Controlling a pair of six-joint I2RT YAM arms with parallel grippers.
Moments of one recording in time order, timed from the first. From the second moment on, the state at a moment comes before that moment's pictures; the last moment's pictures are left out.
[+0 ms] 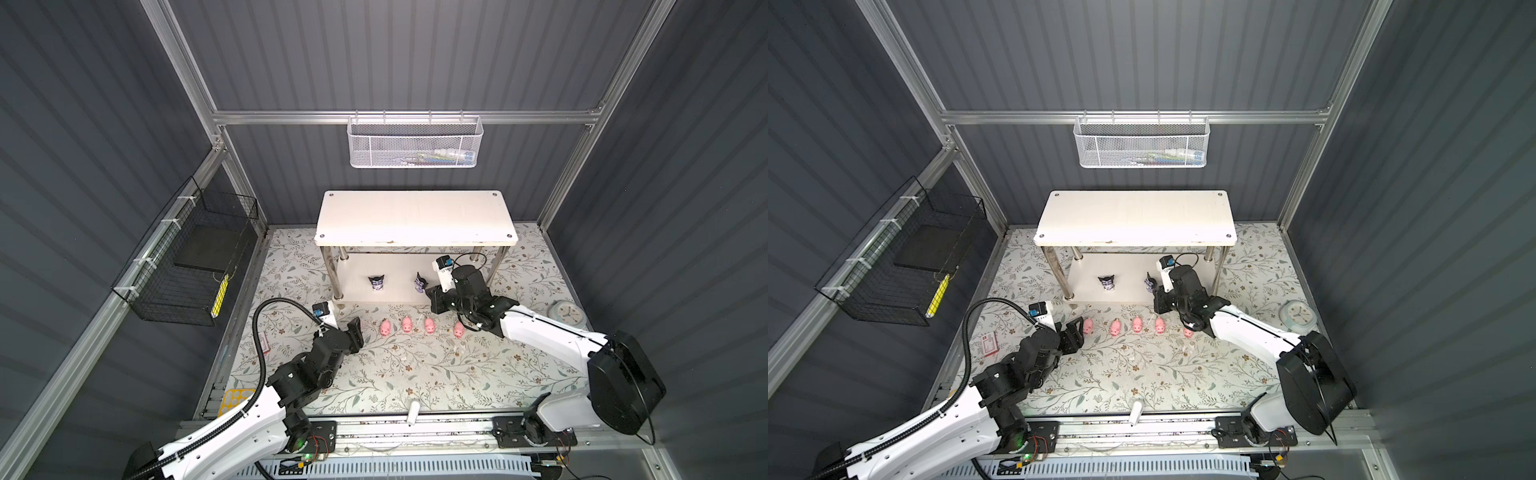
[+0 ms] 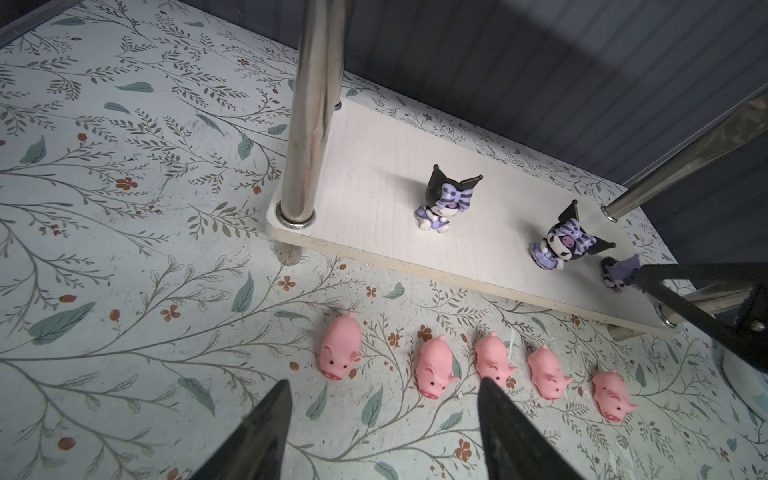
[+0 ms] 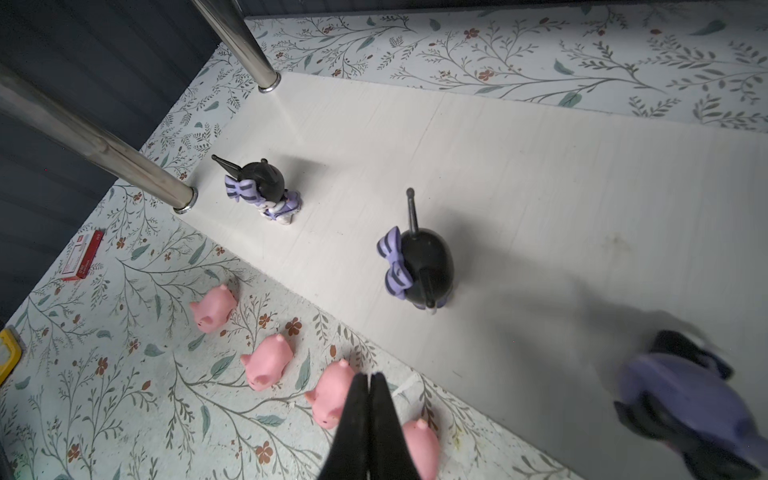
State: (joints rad) left arm -0.87 0.70 0.41 -0.25 -0.57 -0.72; right arm 0.62 1.44 0.87 -0.03 -0.08 0.30
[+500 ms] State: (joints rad) left arm -0.87 0.69 0.40 -0.25 -0.57 -0.72; right arm 0.62 1.51 0.89 -0.03 -0.05 0.31
